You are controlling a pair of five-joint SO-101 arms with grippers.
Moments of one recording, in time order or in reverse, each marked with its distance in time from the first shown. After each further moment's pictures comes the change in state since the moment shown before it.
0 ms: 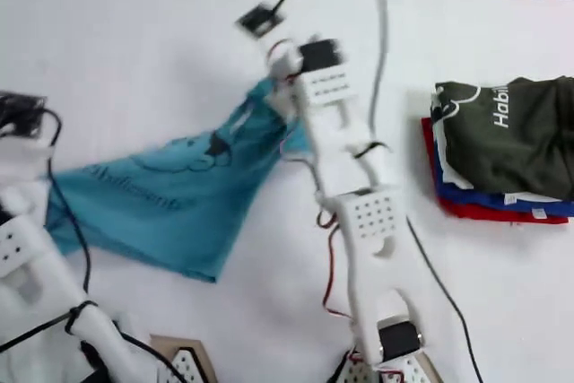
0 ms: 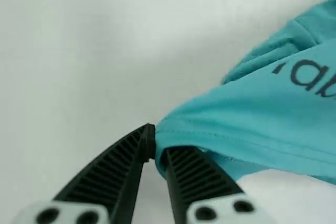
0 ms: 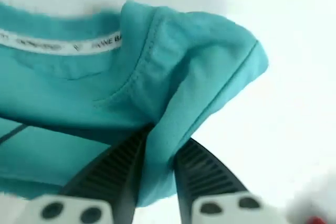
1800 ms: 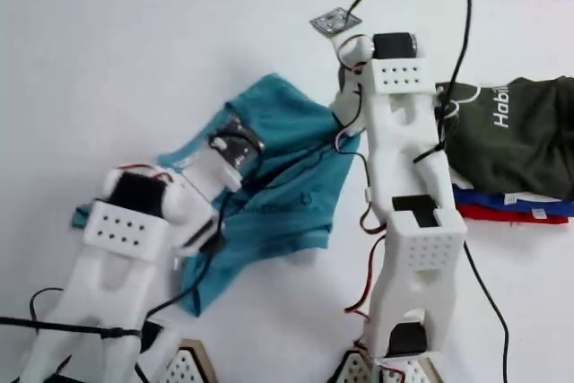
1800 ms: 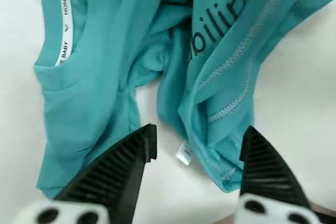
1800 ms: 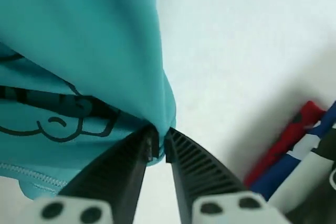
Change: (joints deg) left arm 50.7 0.0 4.2 16.5 8.4; right arm 11.0 -22.9 37.3 -1.1 2.2
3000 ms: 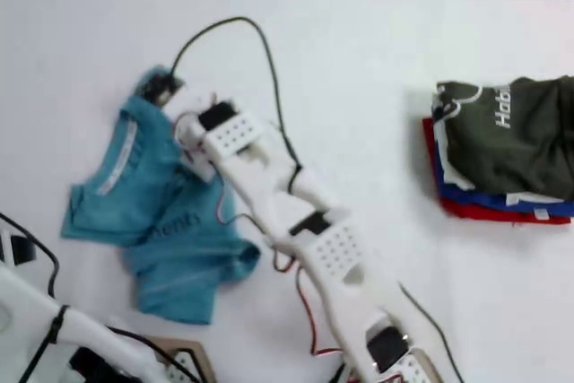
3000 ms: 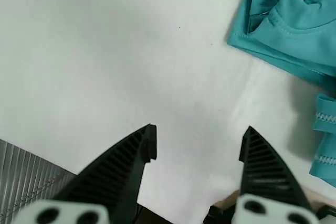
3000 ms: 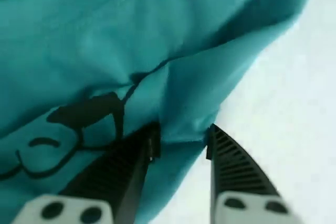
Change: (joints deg) left arm -72.4 0.0 -19.8 13.3 -9.6; right arm -34.2 17.0 -0.4 -24.3 -9.7
